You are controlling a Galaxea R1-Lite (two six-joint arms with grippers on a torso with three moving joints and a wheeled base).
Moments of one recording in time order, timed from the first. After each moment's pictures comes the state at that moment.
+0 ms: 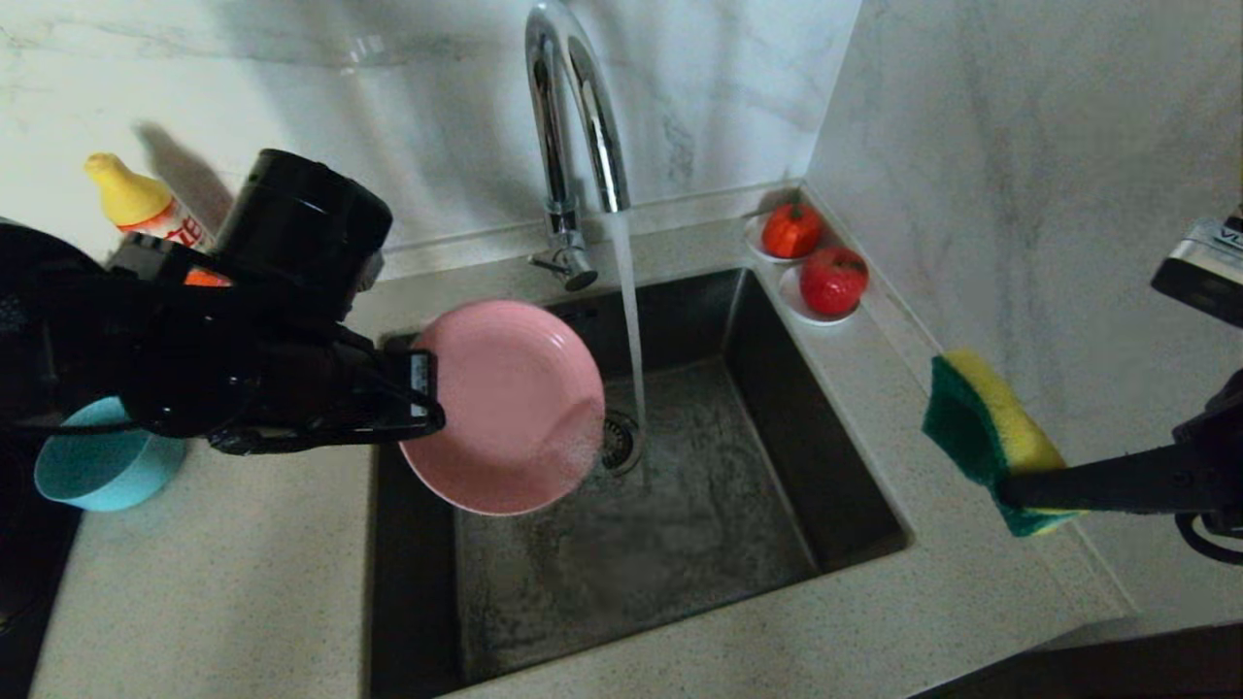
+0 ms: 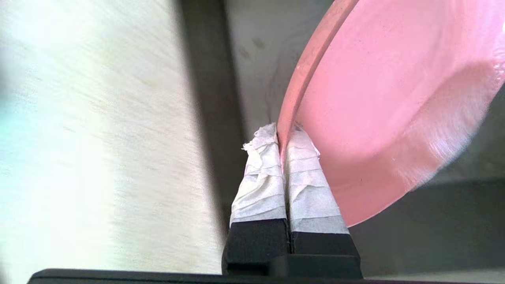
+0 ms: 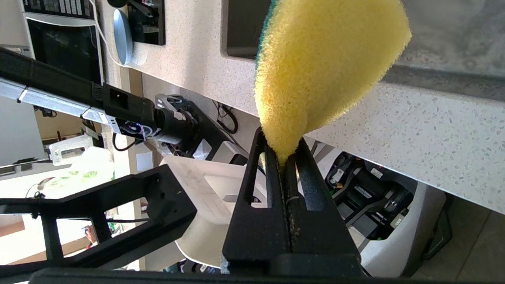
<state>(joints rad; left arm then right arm) -0.50 1.61 -1.31 0.43 0.48 -0.34 0.30 1.23 -1.19 0.55 0.68 0.28</state>
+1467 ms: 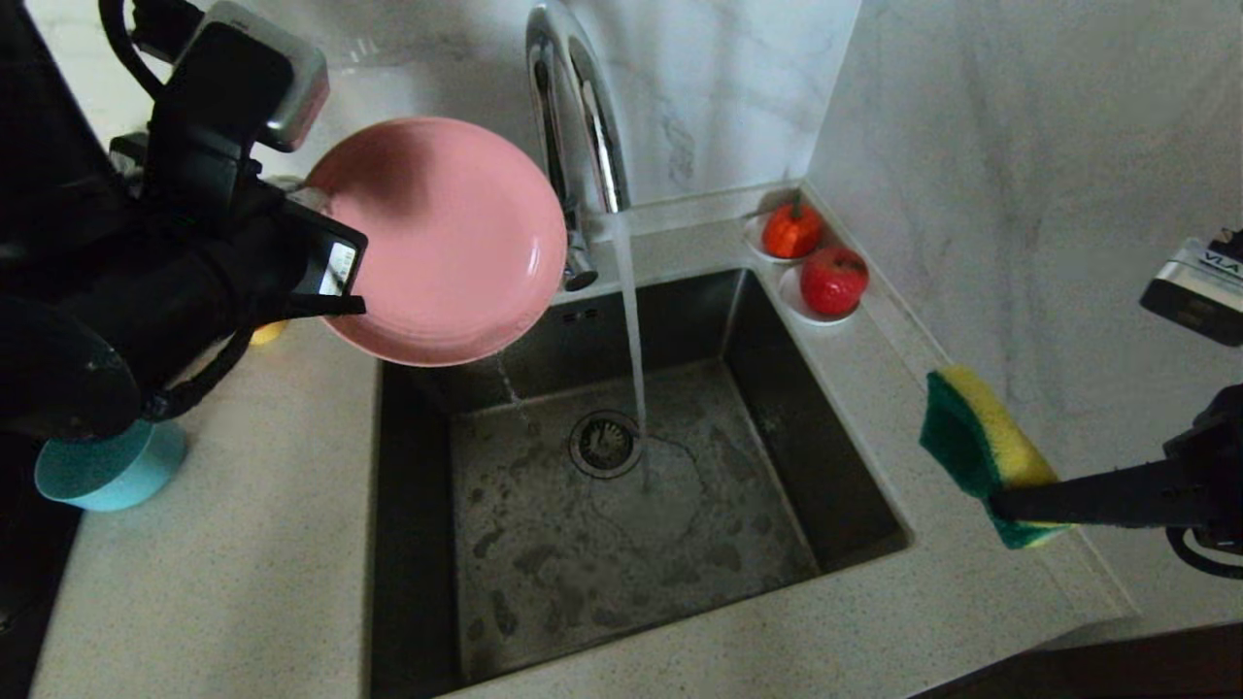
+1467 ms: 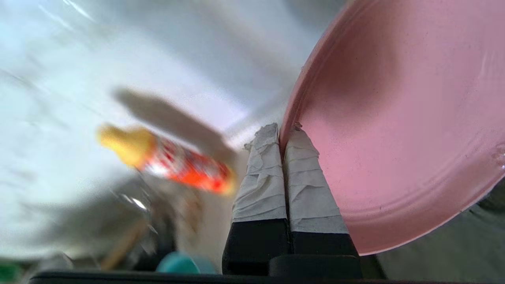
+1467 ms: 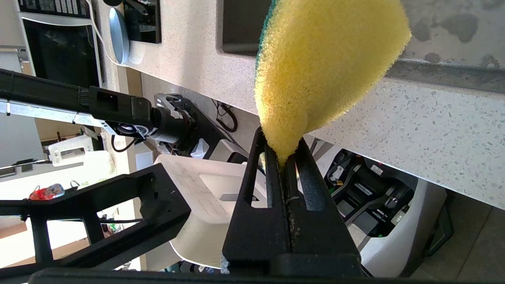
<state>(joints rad) -0.55 1.43 -1.01 -0.57 0.68 0.67 0.29 1.23 -1.15 0.53 0.68 0.28</state>
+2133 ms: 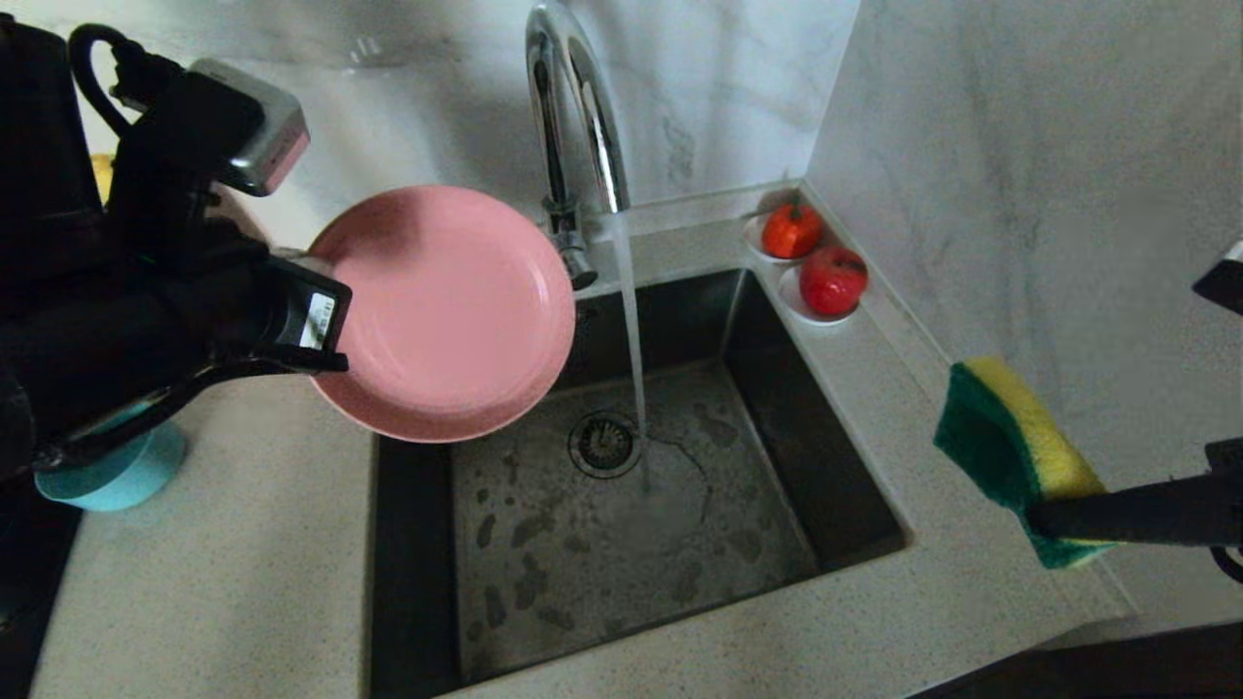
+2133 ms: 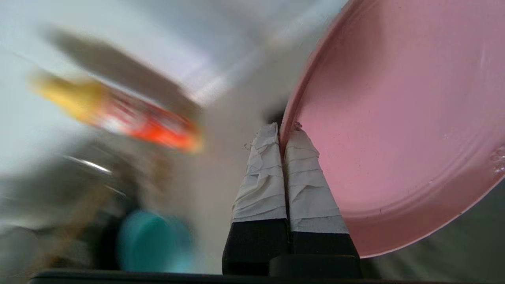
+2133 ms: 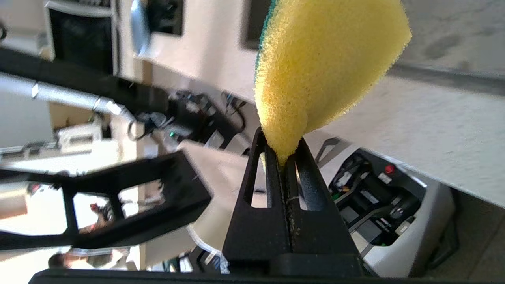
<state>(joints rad) -0.55 1.36 -1.09 -0.07 0.61 0.37 0.34 1.17 -1.16 0.55 0.71 0.28</state>
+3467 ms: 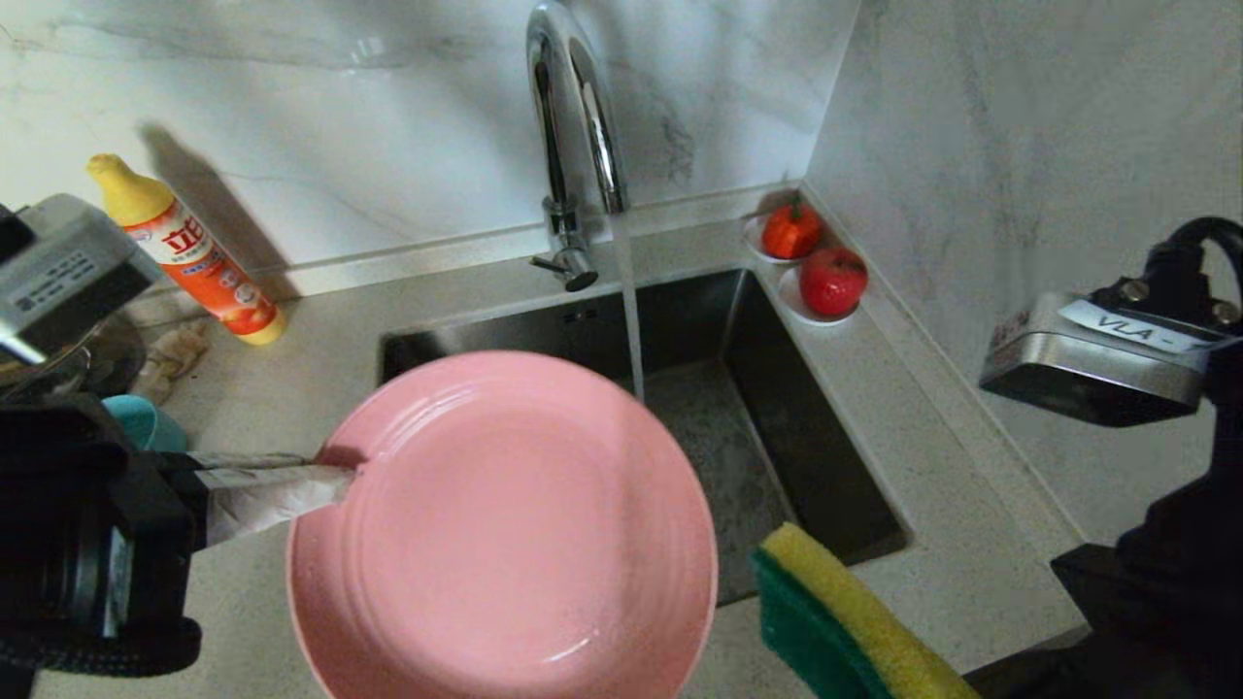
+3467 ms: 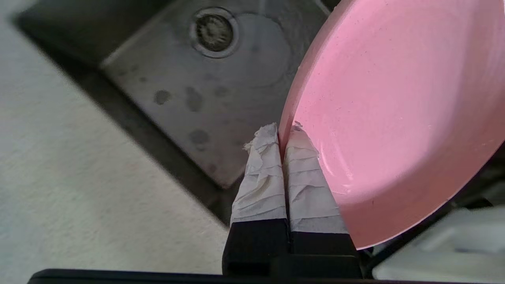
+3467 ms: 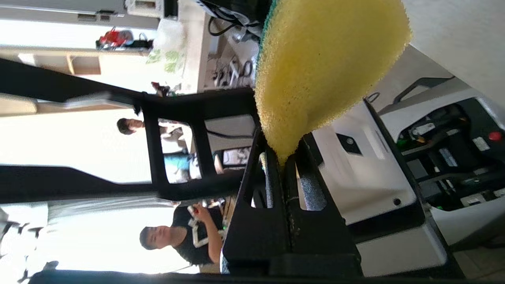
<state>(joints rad) -0.71 1.11 -1.05 0.42 0.13 0.02 0.82 1.34 -1.30 0.61 0.73 0.37</state>
